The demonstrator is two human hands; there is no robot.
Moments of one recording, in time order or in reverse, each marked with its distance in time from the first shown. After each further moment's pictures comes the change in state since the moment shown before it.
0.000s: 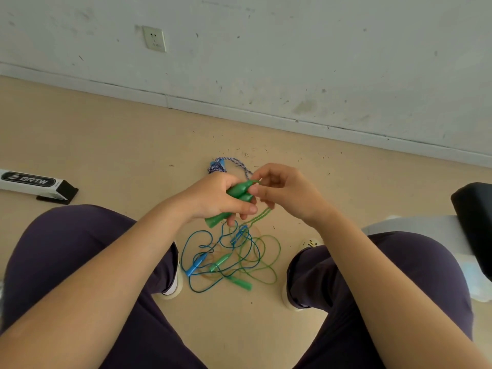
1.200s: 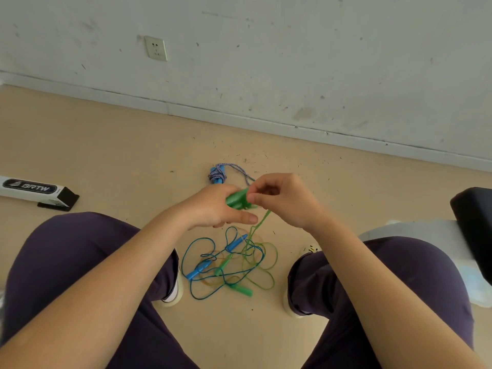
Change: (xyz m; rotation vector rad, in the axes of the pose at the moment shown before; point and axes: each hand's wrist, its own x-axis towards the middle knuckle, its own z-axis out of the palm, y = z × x) left_hand 0.007 -0.008 0.000 0.183 0.047 -0.101; right_hand 0.000 -0.004 0.006 -0.186 0.060 0.001
